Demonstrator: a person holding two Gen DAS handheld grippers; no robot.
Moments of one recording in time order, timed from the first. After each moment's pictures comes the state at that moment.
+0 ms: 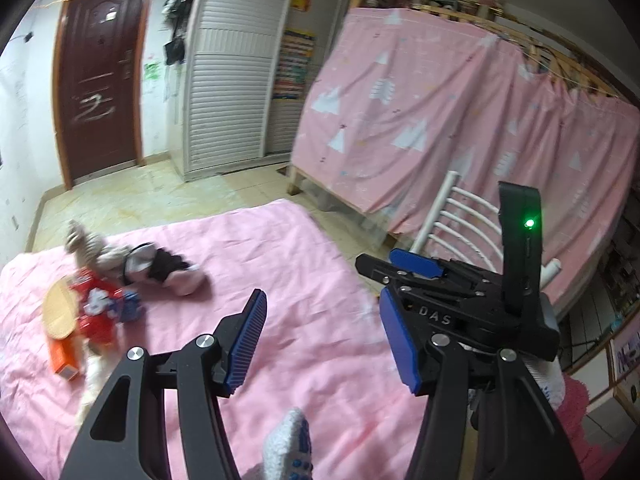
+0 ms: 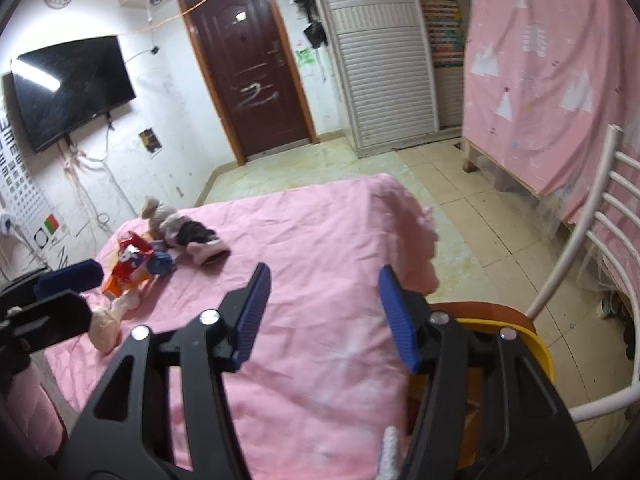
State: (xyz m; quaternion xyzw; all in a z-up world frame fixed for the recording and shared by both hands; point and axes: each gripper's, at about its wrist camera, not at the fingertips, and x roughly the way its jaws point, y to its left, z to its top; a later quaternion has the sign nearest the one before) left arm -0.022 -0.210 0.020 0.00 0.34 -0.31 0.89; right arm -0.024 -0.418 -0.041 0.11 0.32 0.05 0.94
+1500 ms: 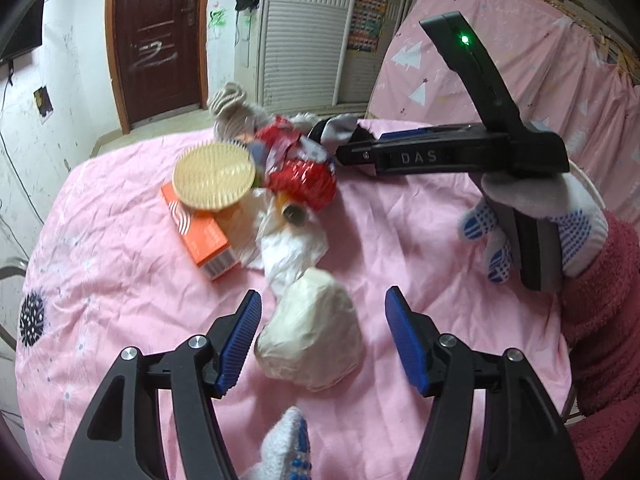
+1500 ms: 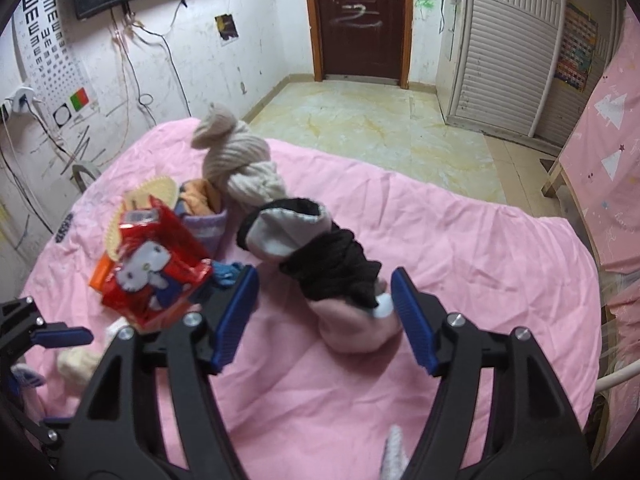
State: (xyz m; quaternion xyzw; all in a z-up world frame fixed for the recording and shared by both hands) left arm 0.001 -0.061 -0.063 0.02 0.43 -0.21 0.88; right arm 0.117 -0.240 -0.077 -0.05 0.43 0.18 0.88
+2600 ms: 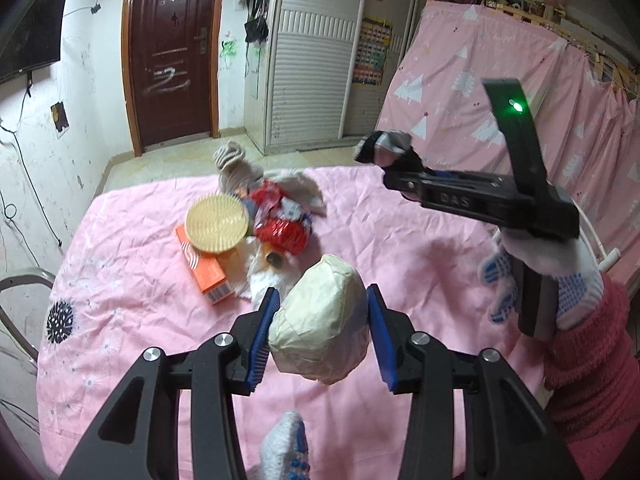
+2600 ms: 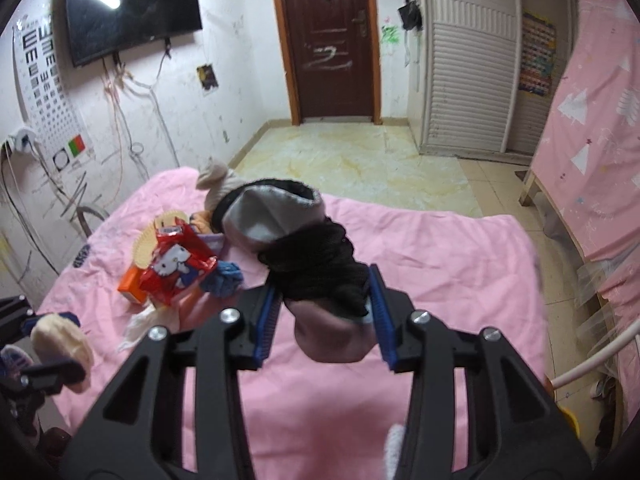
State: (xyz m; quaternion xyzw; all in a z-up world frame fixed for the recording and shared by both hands) left arm -0.033 -0.073 -0.006 0.01 0.37 -0.19 0.91; right arm 0.052 -0.295 -0.037 0.00 0.35 0.15 0.93
